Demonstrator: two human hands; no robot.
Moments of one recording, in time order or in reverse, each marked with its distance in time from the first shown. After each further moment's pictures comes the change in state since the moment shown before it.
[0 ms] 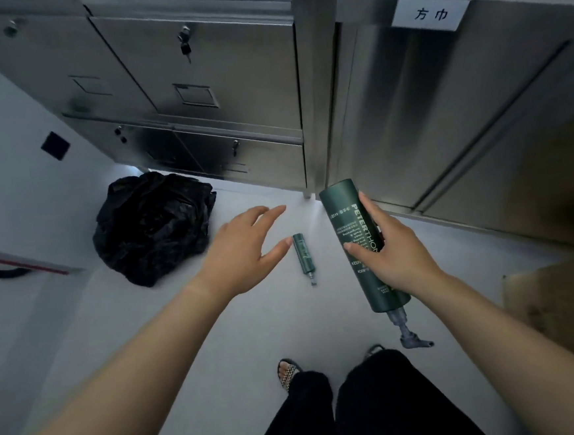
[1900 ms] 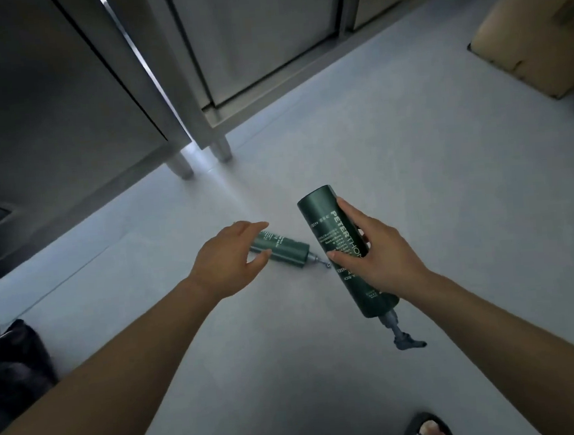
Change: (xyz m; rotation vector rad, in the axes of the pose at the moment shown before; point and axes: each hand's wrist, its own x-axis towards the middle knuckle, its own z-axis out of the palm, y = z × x) left_hand 0.320 -0.309 0.539 0.149 -0.375 0.804; right_hand 0.162 0.362 0.483 0.182 0.598 0.579
